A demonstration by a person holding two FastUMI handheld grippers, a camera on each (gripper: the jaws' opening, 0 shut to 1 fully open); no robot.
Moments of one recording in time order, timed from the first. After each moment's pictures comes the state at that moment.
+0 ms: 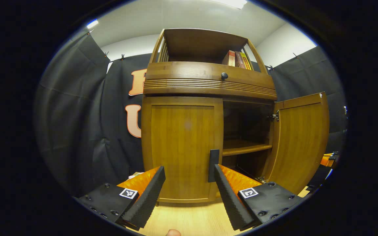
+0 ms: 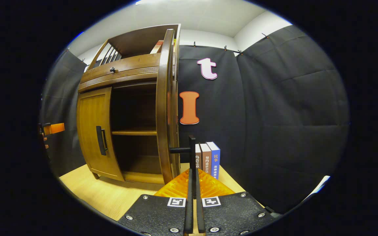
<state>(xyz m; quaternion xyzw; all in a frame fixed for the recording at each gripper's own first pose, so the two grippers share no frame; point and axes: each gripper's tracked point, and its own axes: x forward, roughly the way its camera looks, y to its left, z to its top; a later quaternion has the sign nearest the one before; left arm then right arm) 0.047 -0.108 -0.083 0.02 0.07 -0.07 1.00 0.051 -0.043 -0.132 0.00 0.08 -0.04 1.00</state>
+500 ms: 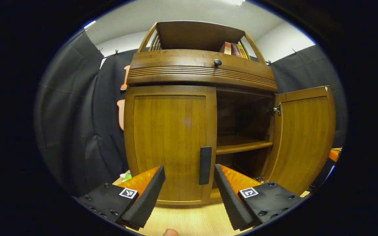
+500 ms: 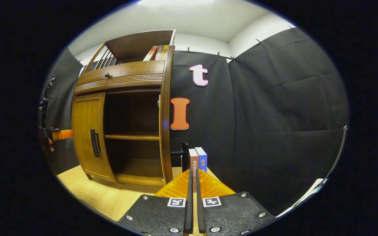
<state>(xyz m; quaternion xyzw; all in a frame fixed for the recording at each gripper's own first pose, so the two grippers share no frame) 0.092 -0.146 -0.109 0.03 0.08 -0.08 0.99 0.033 -0.062 -0.113 -0.01 0.06 -0.06 1.00</state>
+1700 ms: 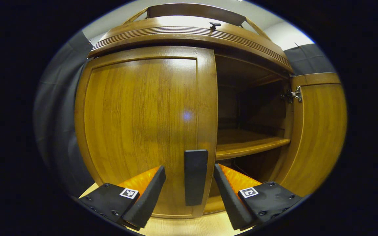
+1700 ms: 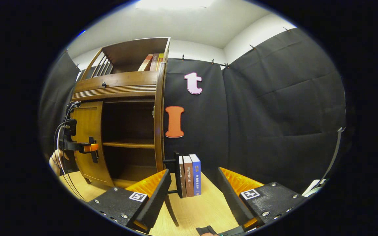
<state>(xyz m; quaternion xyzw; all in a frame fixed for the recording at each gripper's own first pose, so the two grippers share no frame) 0.213 -0.190 -0.180 0.02 0.12 -0.10 0.99 0.015 -0.076 -0.088 -0.01 0.03 -0.09 1.00</state>
